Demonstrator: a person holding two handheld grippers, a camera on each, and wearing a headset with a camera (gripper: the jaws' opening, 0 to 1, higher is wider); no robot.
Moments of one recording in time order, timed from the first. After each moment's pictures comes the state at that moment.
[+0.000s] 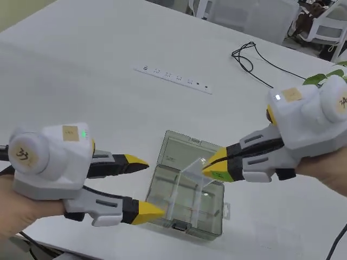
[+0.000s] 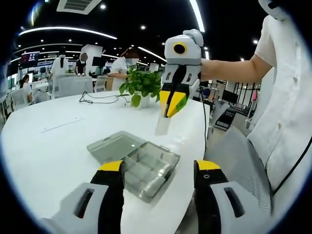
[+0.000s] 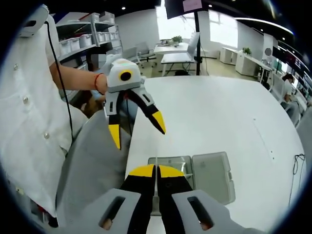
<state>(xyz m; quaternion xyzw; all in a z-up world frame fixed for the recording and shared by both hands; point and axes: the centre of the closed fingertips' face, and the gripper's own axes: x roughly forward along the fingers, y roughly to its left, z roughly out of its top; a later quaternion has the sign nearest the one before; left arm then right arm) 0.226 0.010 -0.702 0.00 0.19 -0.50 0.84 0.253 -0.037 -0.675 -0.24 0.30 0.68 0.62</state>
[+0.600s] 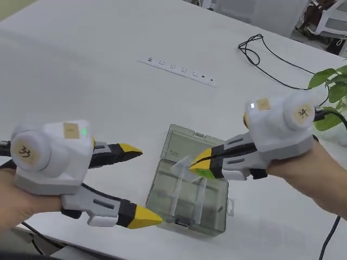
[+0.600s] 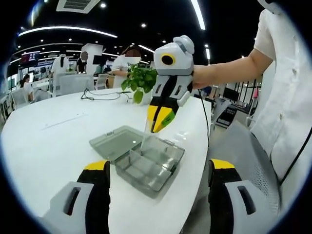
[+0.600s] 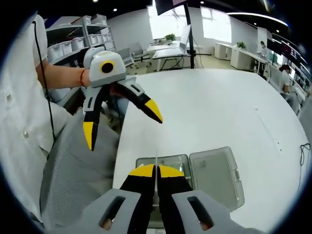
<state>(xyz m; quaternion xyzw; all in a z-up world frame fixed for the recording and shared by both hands) 0.230 0.018 -0.721 0.01 0.20 -0.50 0.84 0.268 -0.016 -0.724 -0.22 0.32 0.67 0.64</state>
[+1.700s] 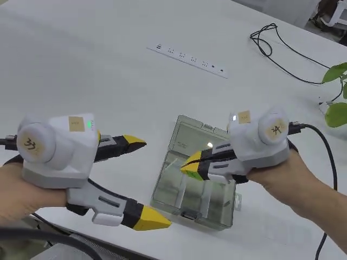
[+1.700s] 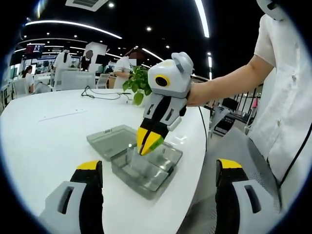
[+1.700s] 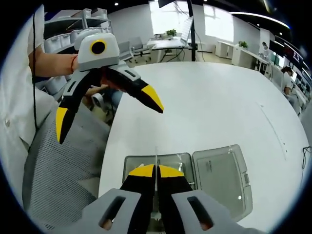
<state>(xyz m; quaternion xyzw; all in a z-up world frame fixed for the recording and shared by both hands) 0.229 0.017 -0.725 -0.04 0.20 -0.50 0.84 0.272 0.002 -0.771 -0.25 0.32 0.66 0.63</state>
